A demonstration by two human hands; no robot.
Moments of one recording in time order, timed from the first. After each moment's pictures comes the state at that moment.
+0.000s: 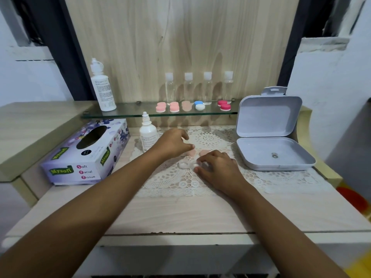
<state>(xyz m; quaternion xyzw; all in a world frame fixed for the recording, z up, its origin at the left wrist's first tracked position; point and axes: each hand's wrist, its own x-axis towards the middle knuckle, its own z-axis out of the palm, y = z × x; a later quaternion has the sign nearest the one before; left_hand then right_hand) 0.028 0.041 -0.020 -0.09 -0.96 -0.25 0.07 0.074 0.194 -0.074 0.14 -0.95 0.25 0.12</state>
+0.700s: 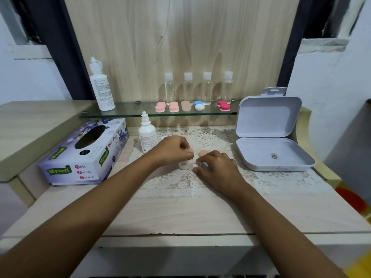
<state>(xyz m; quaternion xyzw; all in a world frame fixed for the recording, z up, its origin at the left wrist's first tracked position) 0.042 0.033 -0.026 -0.13 -0.95 -0.29 0.02 0.074 0.194 -0.075 0.14 -0.95 0.24 0.13</state>
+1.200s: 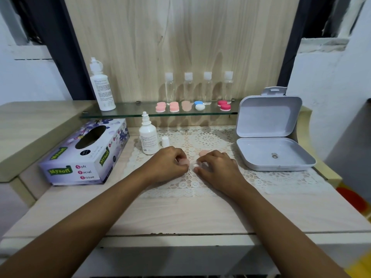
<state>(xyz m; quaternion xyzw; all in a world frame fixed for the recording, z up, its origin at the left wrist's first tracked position) 0.066 0.020 -0.047 -0.17 -0.95 -0.27 0.05 0.073 0.194 -0.075 0.14 -0.95 0.24 0.12</state>
